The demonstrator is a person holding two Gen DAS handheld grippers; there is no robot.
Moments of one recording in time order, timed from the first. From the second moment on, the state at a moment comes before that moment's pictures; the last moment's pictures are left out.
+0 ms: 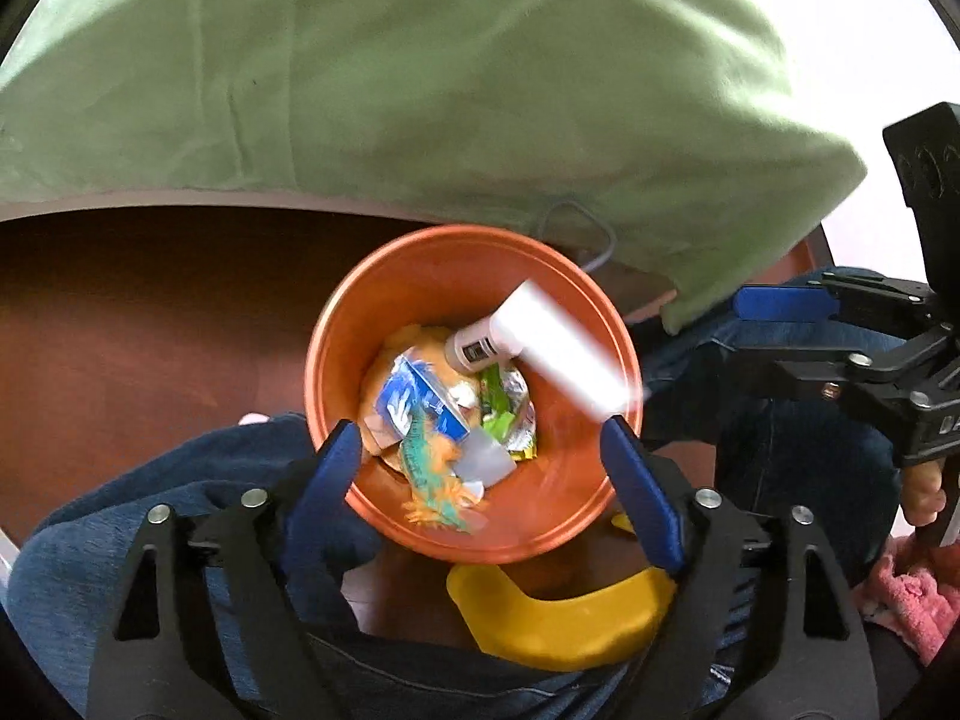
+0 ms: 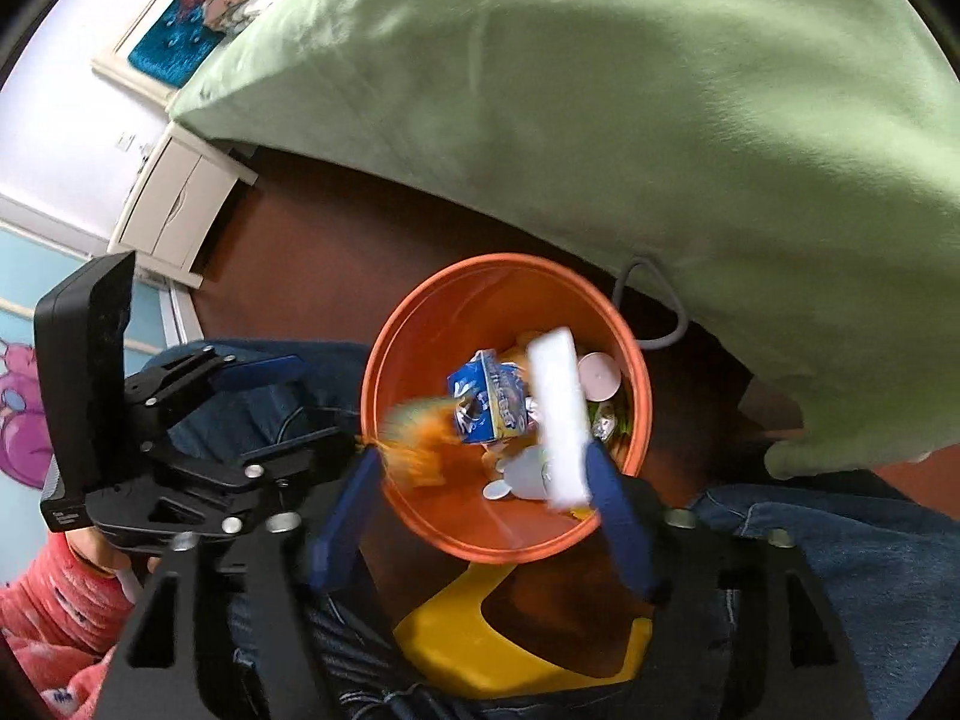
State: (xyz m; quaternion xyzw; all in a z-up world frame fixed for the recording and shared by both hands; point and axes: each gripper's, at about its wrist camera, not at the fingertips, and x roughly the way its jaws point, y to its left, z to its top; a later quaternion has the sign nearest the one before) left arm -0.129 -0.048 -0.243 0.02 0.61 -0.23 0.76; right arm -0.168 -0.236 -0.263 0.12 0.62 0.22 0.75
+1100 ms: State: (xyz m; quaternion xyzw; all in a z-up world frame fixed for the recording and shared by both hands) left arm -0.069 -0.066 -0.136 0.03 0.50 -0.24 0.83; right arm -0.110 -0.289 -0.147 0.13 0.49 0.19 0.84
